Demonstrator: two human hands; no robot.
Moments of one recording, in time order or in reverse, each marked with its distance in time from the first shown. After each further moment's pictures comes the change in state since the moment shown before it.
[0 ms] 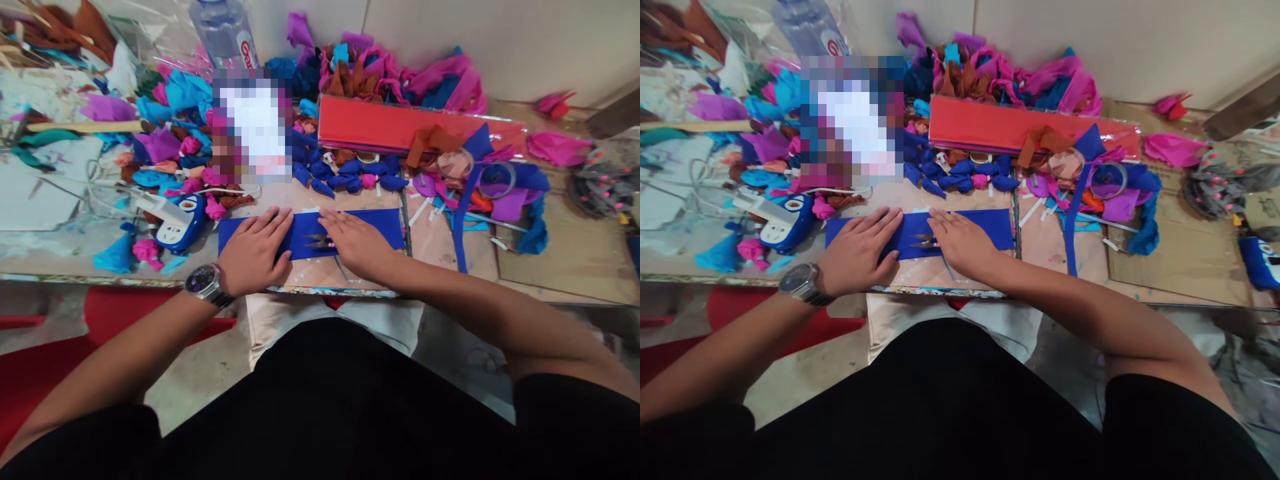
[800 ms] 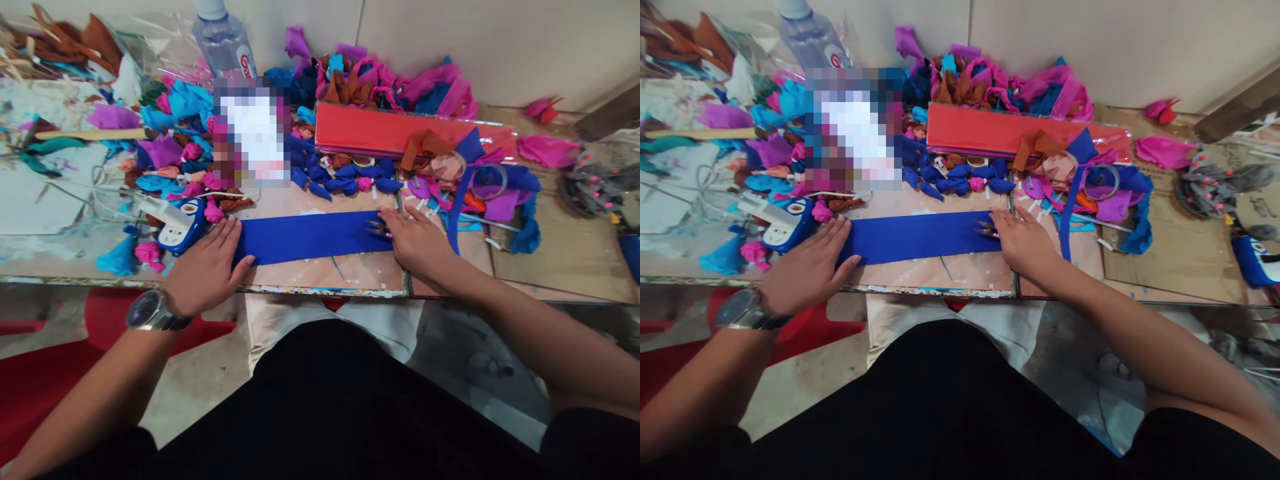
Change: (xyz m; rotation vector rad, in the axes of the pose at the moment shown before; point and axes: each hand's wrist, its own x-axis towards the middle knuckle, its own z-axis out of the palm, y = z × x) left_hand -0.055 -0.044 -0.003 0.035 -0.028 -0.179; right_hand -0.077 0.060 -0.036 -0.275 -0.033 0.239
